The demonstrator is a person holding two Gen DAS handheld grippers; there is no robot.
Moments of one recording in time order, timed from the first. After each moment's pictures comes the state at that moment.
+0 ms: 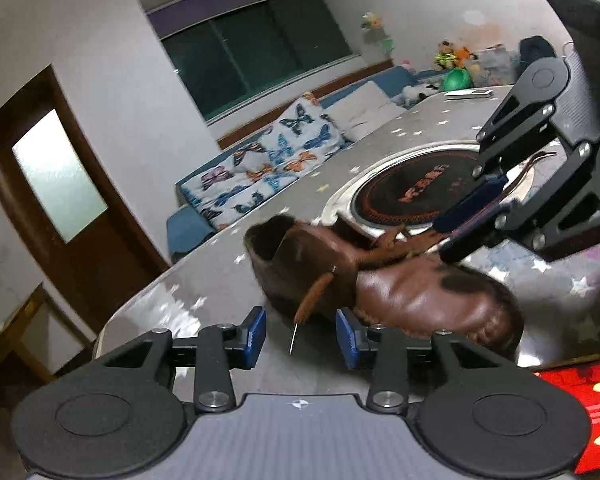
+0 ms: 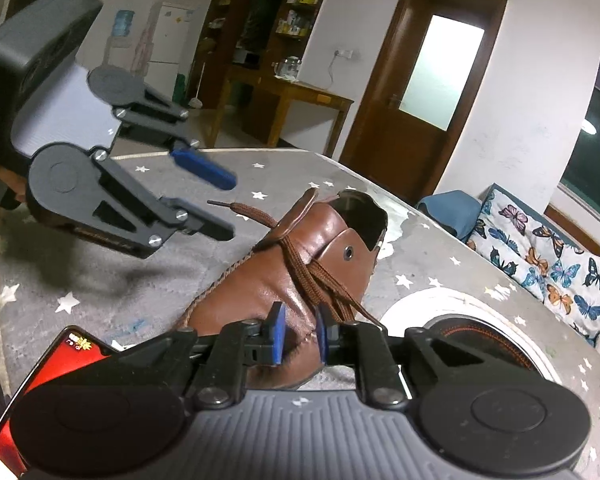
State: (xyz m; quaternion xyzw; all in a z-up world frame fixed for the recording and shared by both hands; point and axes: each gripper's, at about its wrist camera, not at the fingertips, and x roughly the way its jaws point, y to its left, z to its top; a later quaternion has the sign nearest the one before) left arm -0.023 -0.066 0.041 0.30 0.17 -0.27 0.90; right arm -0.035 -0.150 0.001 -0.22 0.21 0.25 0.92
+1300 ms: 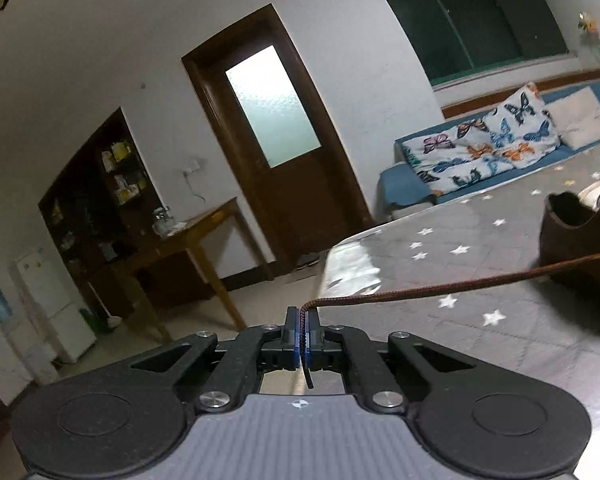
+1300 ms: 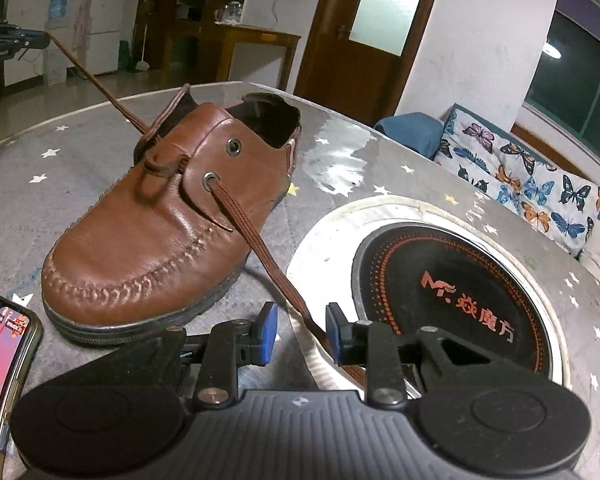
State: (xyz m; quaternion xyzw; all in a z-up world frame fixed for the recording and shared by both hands) left arm -0.018 0.071 0.070 0.22 0.16 0.08 0.96; right arm 0.014 -0.199 -0.029 -0.19 0.31 0.17 0.92
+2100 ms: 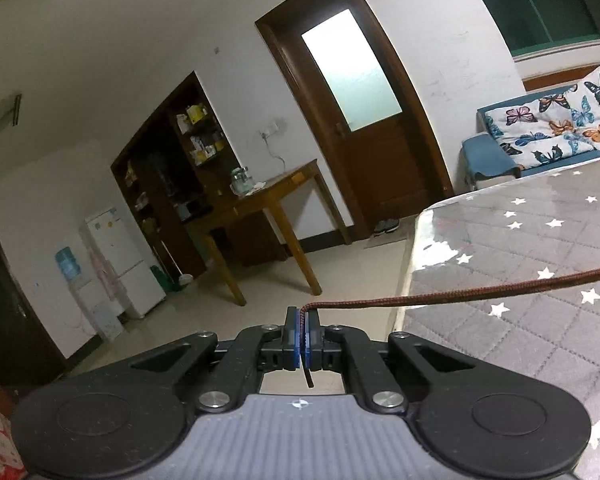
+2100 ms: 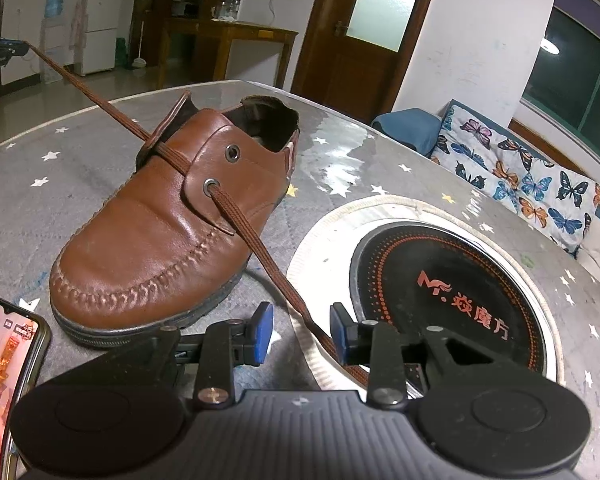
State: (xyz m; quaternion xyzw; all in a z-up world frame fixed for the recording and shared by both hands) left arm -0.018 0.106 0.063 0.19 0.19 0.21 0.94; right arm 0.011 -0.195 -0.022 -0.19 0.32 0.17 0.92
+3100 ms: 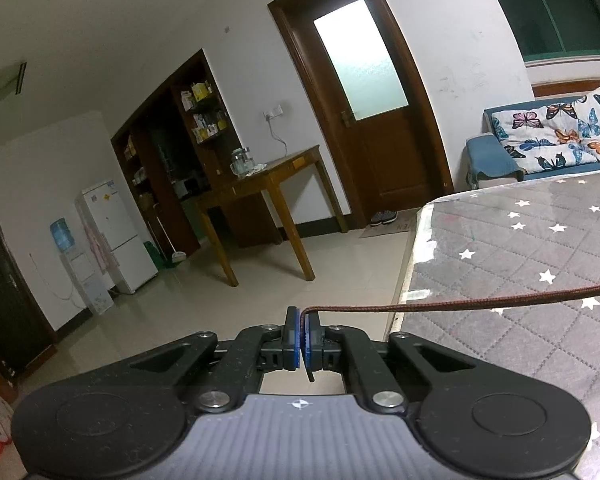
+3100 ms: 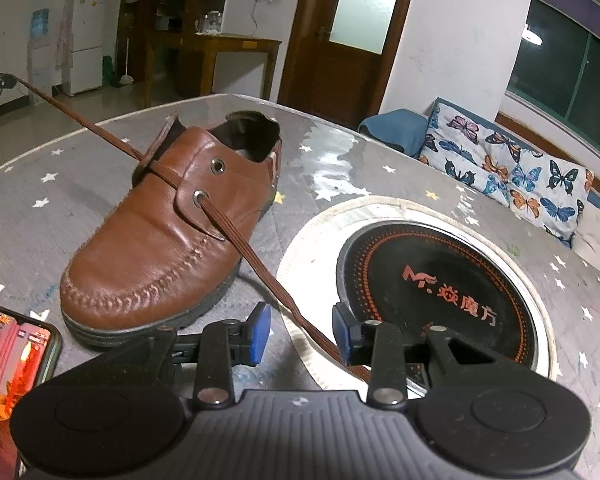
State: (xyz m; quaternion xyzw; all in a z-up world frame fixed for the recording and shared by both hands) left arm -0.025 0.128 0.074 0.15 0.21 0.21 0.94; right arm -0.002 -0.204 -0.011 -0.16 0.31 0.16 0.93
